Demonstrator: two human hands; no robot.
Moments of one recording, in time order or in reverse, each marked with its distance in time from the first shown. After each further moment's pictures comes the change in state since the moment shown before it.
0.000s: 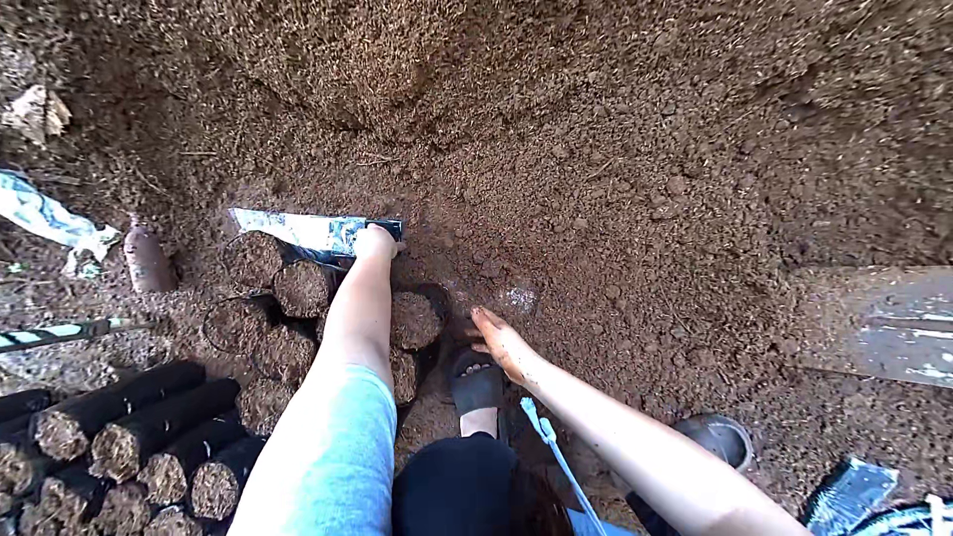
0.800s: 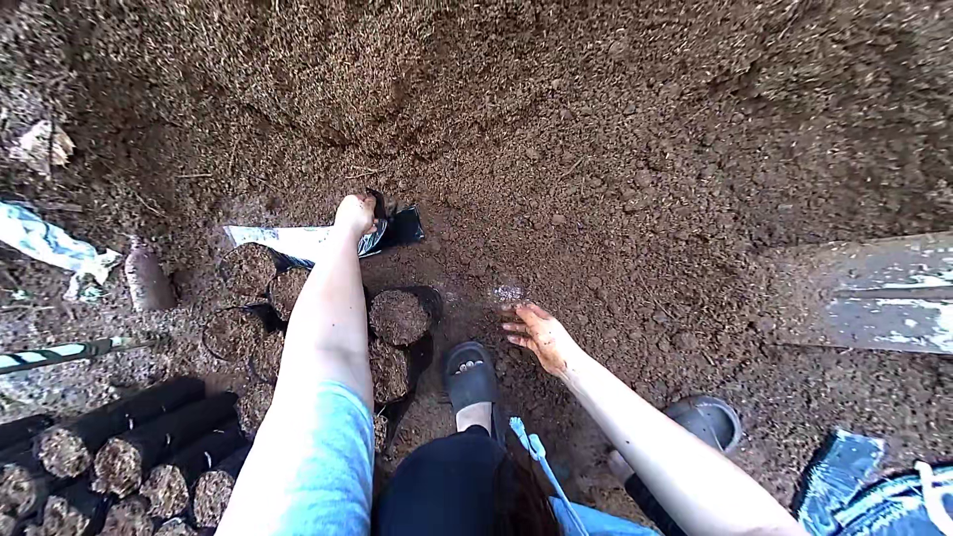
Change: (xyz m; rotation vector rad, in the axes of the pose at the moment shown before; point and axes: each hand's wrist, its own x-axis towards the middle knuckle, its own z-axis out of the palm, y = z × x) left_hand -0.011 -0.001 -0.065 -0.627 -0.009 0.251; right_hand -0.029 0.023 -0.065 0.279 0.251 0.001
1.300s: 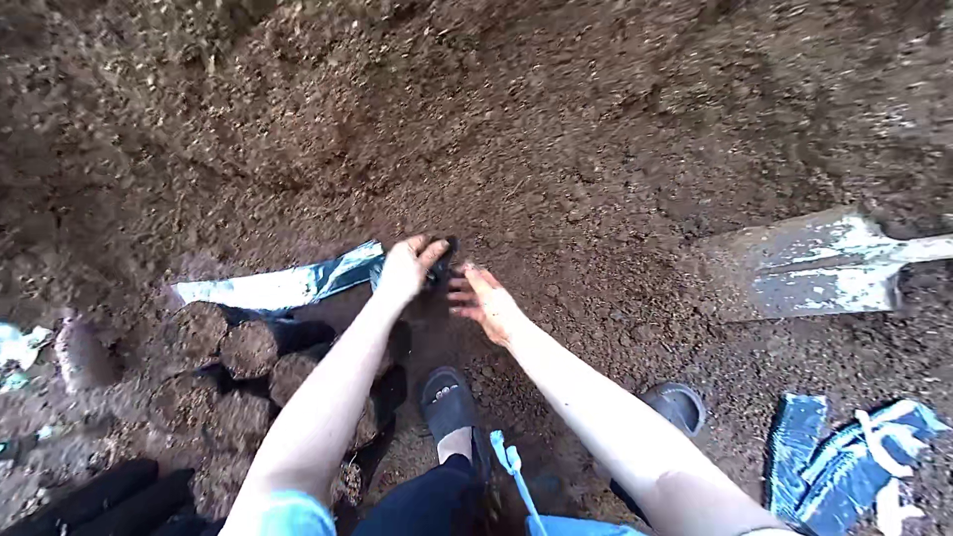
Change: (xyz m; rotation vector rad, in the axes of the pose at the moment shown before) left_hand -0.133 0.082 0.088 -0.080 -0.167 0.561; right_hand 0.020 -0.061 0.022 0.137 -0.056 -0.279
